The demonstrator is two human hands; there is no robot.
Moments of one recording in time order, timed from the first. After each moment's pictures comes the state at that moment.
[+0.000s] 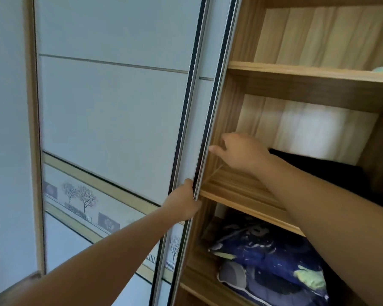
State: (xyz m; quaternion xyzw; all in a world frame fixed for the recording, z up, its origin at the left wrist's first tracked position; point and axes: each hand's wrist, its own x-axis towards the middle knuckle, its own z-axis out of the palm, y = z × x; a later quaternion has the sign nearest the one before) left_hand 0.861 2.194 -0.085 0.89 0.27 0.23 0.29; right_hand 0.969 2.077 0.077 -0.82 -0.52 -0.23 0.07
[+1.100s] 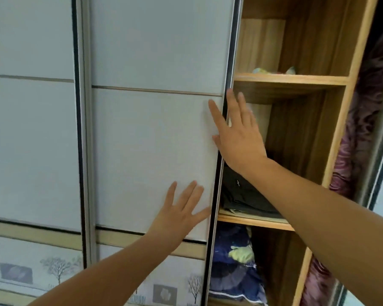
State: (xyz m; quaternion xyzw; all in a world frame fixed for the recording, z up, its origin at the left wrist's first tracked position) left_hand 0.956 2.060 -0.087 0.92 -0.02 0.27 -0.29; right_hand 1.044 1.903 0.096 -0.78 -0.36 -0.51 0.05
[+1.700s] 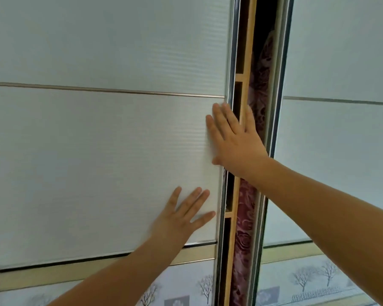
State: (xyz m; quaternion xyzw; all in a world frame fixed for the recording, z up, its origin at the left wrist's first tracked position) left_hand 1.044 1.911 -0.086 0.88 -0.16 0.31 -0.31; right_hand 1.105 1.722 0.088 -0.83 -0.20 -0.47 -0.24
